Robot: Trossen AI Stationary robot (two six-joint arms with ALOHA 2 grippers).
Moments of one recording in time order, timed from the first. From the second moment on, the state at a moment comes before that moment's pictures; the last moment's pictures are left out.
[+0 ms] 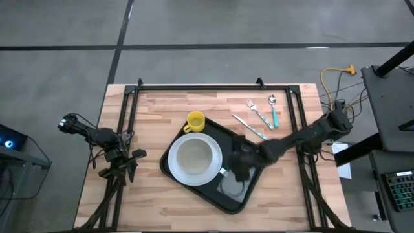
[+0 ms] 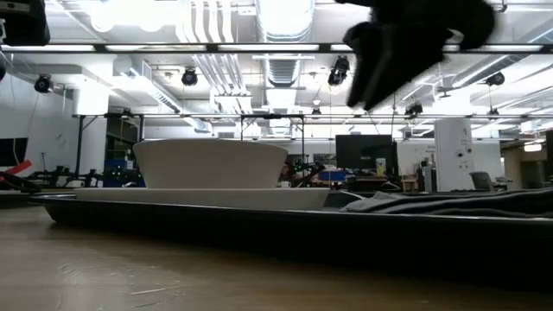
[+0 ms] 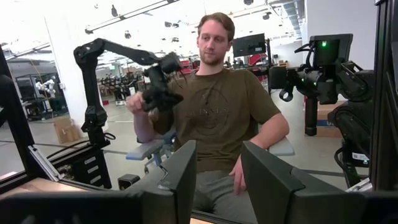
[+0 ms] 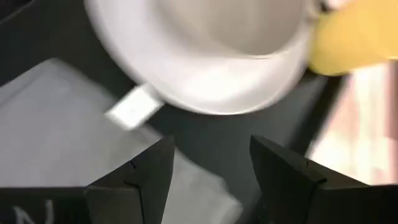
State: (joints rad) left arm -0.40 0.06 0.01 0.21 0.70 0.02; right arm 0.35 1.65 1.23 -0.71 0.41 0.10
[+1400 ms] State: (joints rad) left arm -0.40 0.06 0.01 0.21 0.70 0.02; right arm -0.66 1.32 0.99 -0.83 0.07 0.21
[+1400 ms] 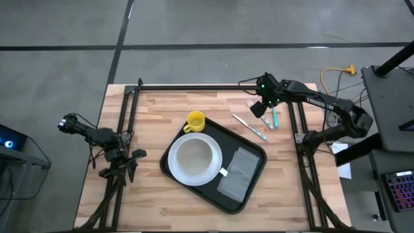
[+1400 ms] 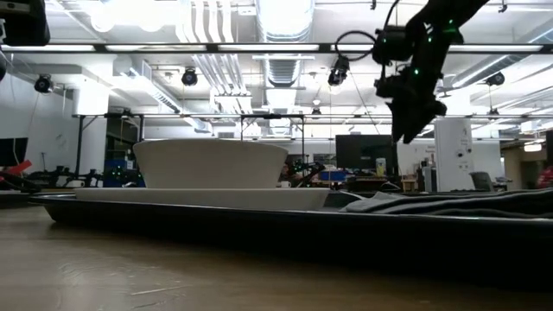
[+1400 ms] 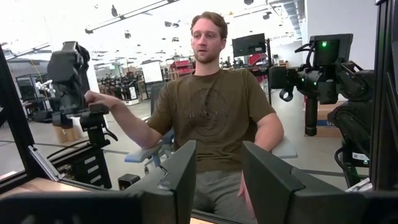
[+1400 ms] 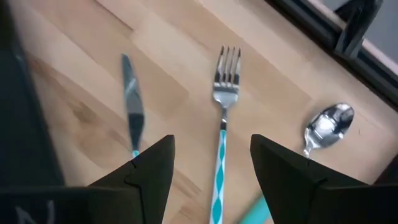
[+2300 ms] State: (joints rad) left arm -0.40 0.06 0.01 0.21 0.70 0.02; right arm -0.75 1.59 0.97 -0.80 0.02 0.10
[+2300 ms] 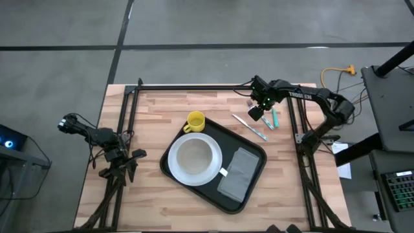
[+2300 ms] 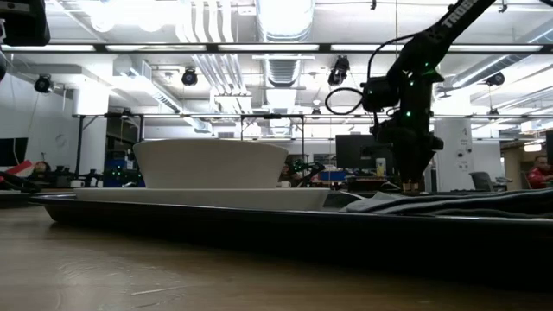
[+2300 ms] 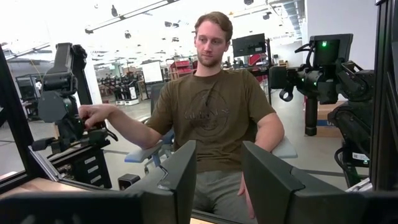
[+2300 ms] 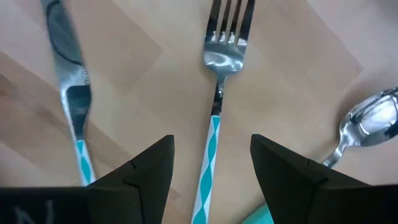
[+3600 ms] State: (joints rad) left arm -0.40 0.06 0.01 0.21 0.70 0.02; right arm -0.77 1.71 0.92 -0.70 0.02 0.10
